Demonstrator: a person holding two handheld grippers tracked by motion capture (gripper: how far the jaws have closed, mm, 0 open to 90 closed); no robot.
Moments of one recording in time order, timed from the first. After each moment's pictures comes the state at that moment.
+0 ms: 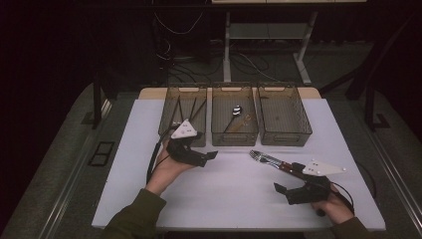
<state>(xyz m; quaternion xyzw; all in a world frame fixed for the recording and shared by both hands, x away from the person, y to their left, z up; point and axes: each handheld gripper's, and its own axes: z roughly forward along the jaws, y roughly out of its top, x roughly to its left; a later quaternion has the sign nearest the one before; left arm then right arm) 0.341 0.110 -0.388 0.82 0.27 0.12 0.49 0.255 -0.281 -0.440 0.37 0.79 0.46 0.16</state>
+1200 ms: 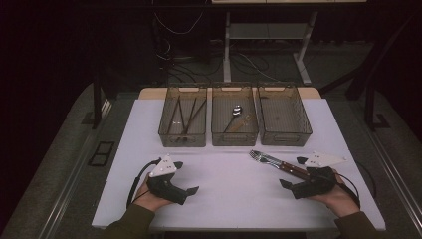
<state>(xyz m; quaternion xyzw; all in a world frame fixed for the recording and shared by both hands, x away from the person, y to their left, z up) 0.276 0.158 -0.437 0.83 0.27 0.10 0.47 0.269 -0.290 -0.419 0.35 0.83 0.41 0.16</state>
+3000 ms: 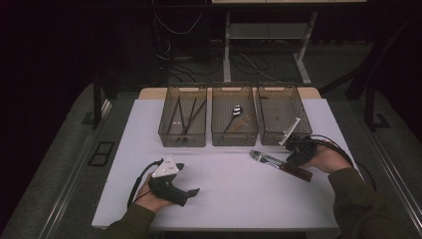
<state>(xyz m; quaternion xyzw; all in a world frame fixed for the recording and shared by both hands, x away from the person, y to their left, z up) 0.276 0.154 -0.440 0.84 0.27 0.10 0.46 0.377 -0.268 -0.412 0.26 0.96 0.10 0.02</state>
